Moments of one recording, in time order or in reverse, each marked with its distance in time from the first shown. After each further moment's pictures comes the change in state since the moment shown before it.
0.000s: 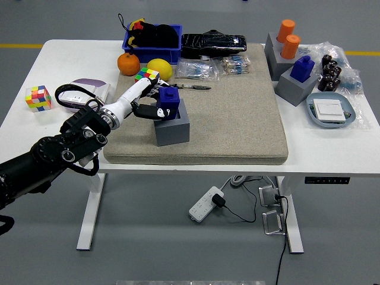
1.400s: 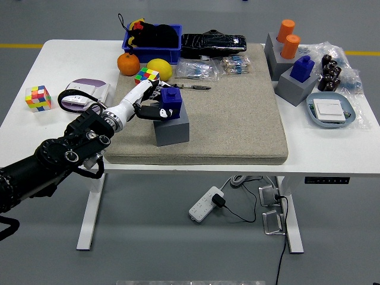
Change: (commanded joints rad) left arm 0.013 -0.025 -0.005 0.019 -0.071 -0.011 0.000; right arm 0.002 0.001 0.004 0.001 0.001 -0.001 0.000
